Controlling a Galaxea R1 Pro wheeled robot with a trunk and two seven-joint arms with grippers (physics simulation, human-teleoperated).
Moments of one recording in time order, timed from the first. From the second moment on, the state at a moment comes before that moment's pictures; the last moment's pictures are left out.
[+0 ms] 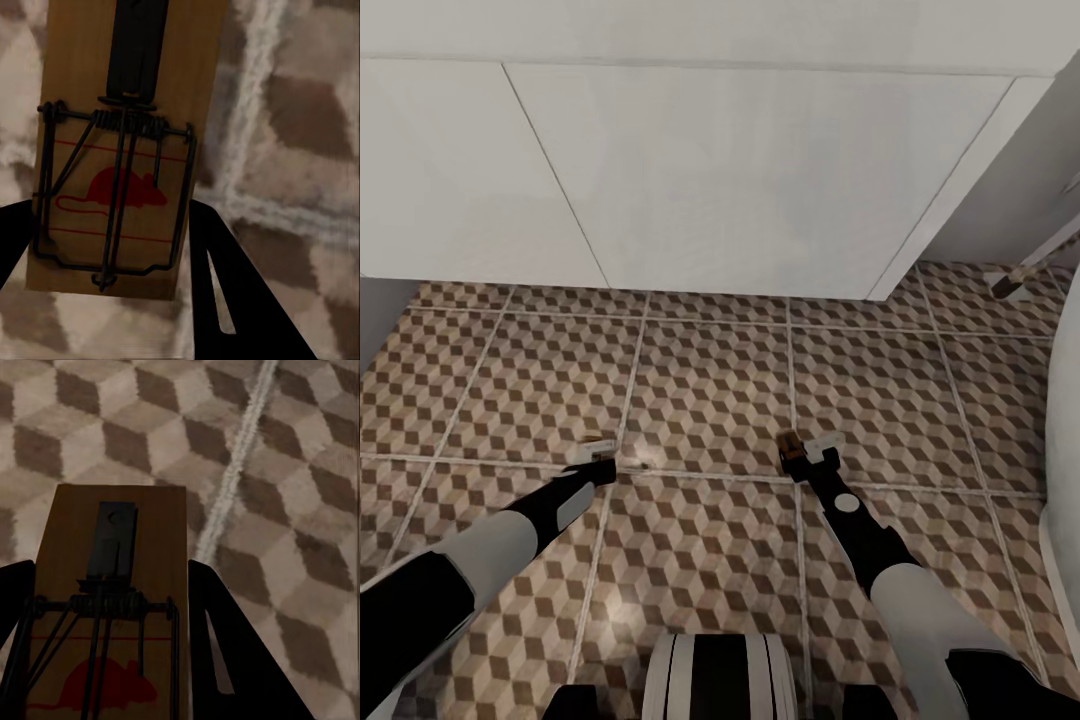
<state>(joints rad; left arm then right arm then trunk) -1.05 0.11 -0.89 -0.22 1.02 0.05 0.21 -0.82 0.06 -0.04 -0.52 0.37 -0.21 0.03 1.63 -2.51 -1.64</state>
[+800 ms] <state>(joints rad) -1.28 0.07 -0.89 -0.20 0.98 0.20 0.20 -0.95 0.06 -0.04 -0.52 0.37 -0.15 0.04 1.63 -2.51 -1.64</state>
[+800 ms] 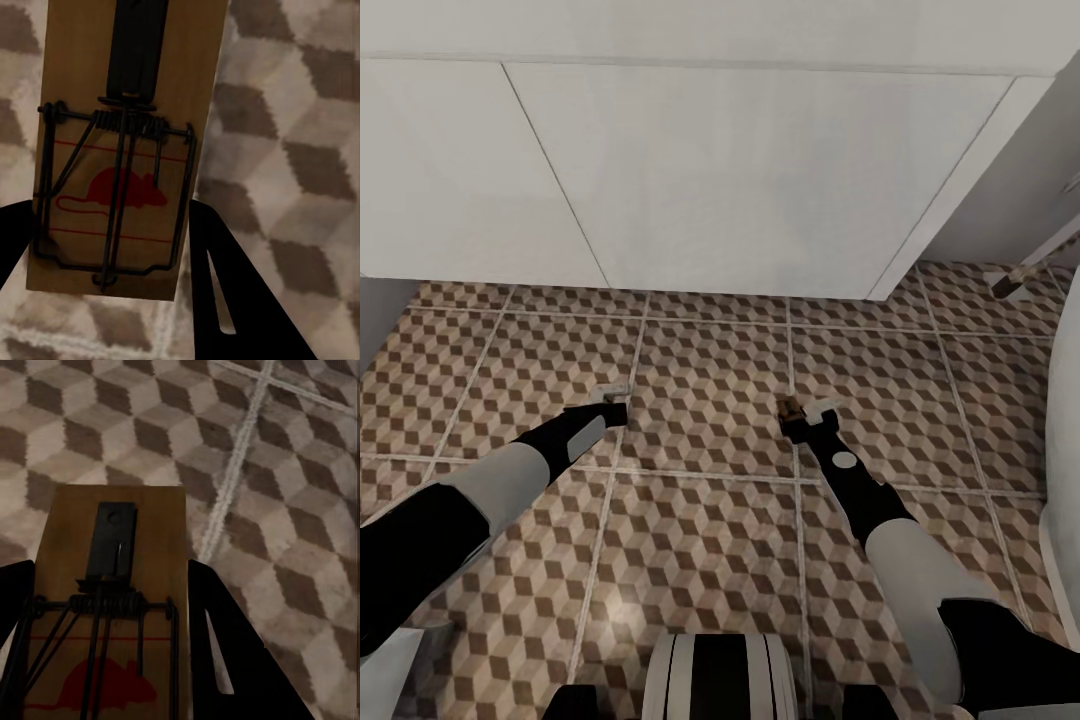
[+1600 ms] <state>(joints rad) -1.27 0.07 -0.88 -0.20 0.98 0.21 0.20 -0.93 0.06 -0.04 -0.56 0.36 -0.16 0.04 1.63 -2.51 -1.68</state>
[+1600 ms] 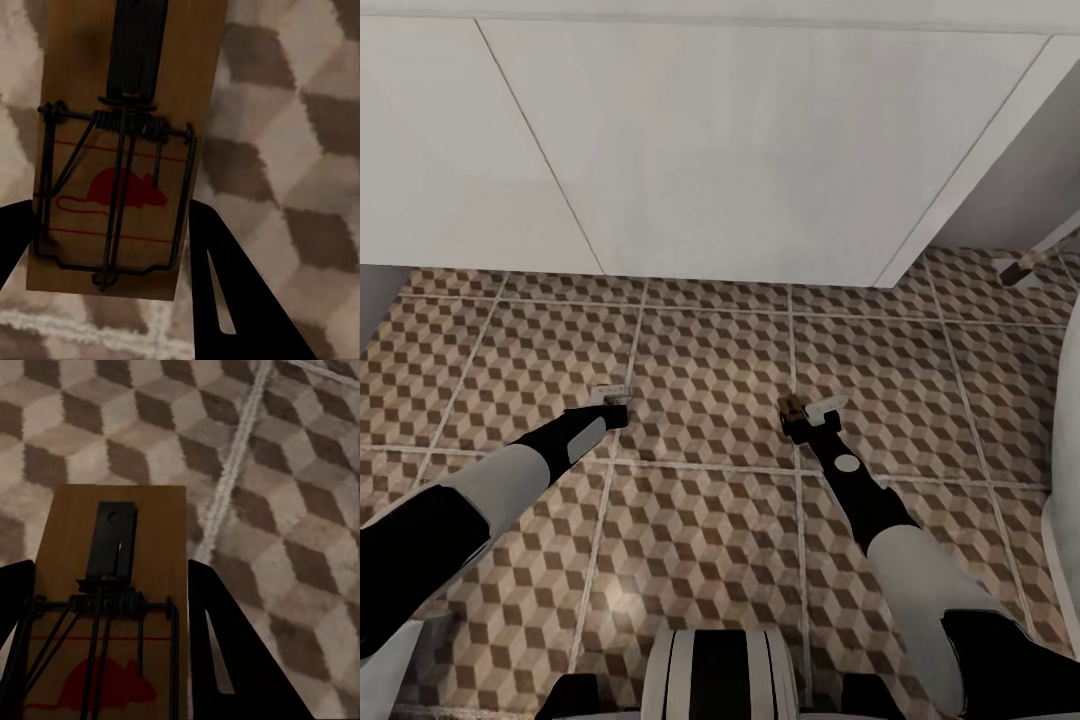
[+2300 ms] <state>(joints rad) -1.27 0.07 -0.89 -0.28 0.98 0.22 0.20 -0.93 0.06 -0.04 -0.56 0.37 -0.17 0.04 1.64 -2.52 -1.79</state>
